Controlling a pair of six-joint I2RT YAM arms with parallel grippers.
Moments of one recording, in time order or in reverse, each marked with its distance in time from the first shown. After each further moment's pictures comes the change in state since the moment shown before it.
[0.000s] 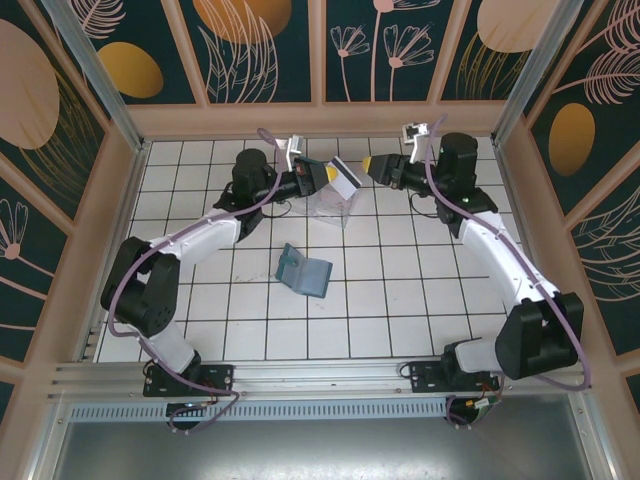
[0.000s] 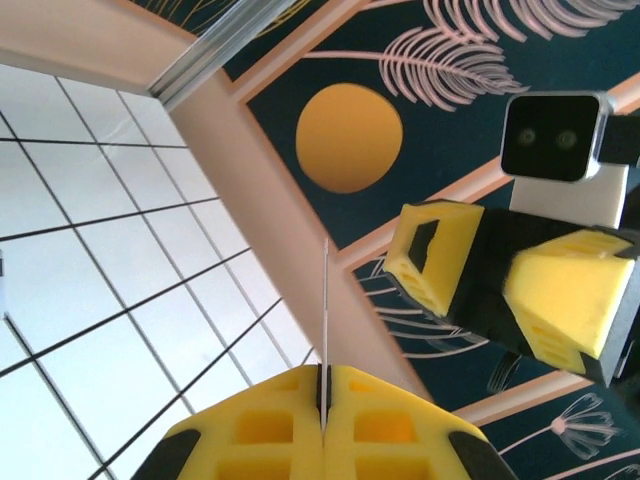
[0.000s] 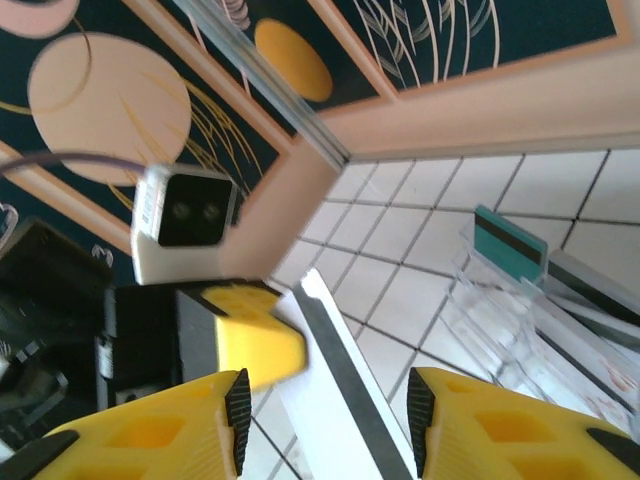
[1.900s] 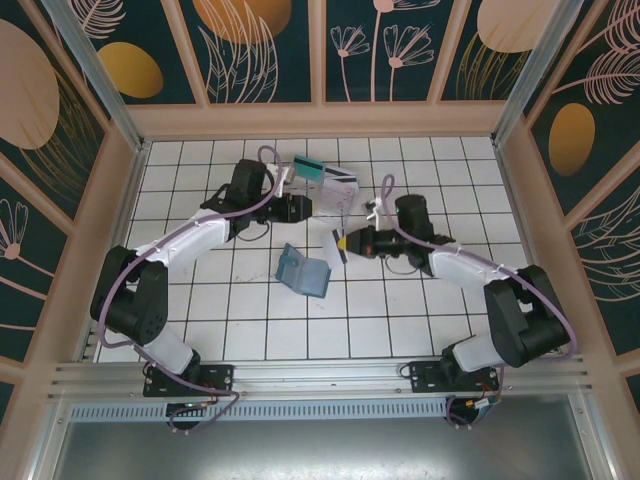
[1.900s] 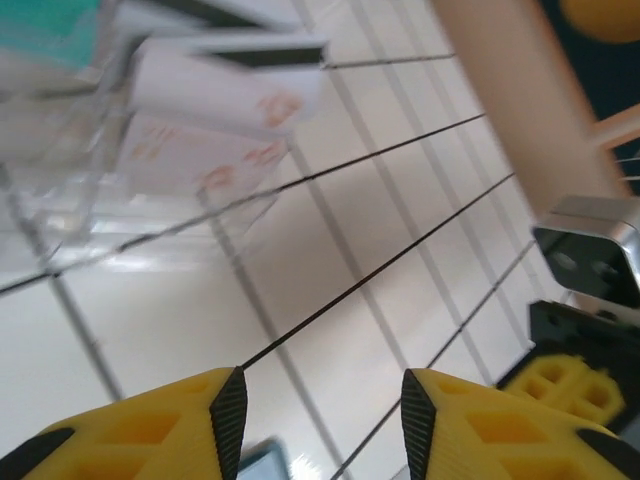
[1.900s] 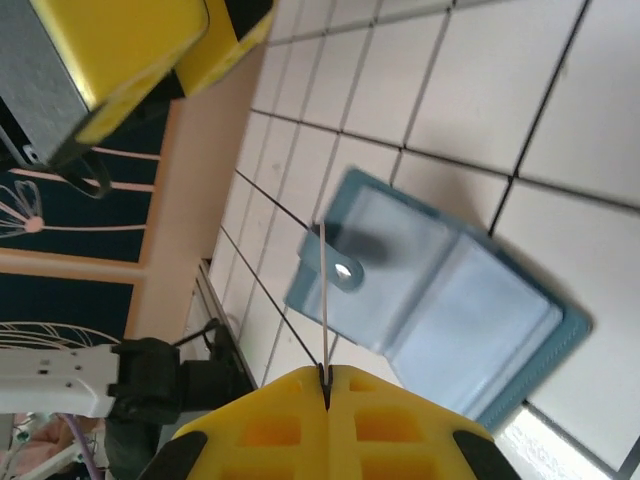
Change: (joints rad) left arm 0.049 -0.068 -0.056 -0.626 -0.207 0.456; right arm 0.206 0.076 -0.479 0.236 -0.085 0.199
